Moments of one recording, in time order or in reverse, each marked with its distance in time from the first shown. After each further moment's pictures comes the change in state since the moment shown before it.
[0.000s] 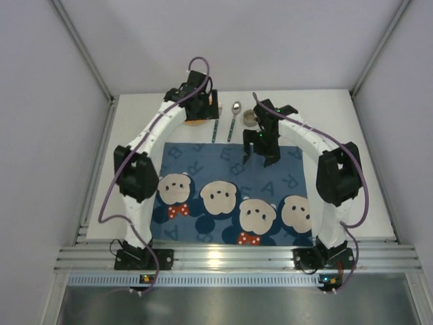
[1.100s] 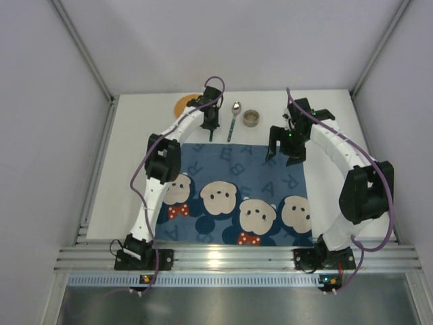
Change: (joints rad) left arm 0.012 0.594 0.369 0.093 0.000 0.095; right arm -0.212 -0.289 -0.262 0.037 -0.031 -0.117
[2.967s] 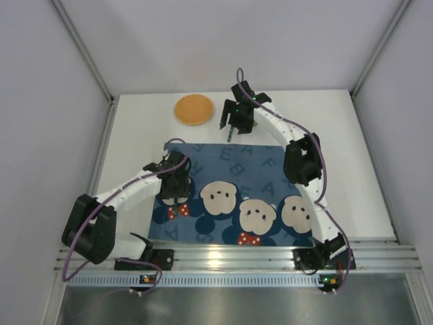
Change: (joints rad) left arm -0.083 -1.209 -1.546 0.083 -0.085 -0.230; right arm 0.240 0.761 0.890 0.147 0.144 0.274
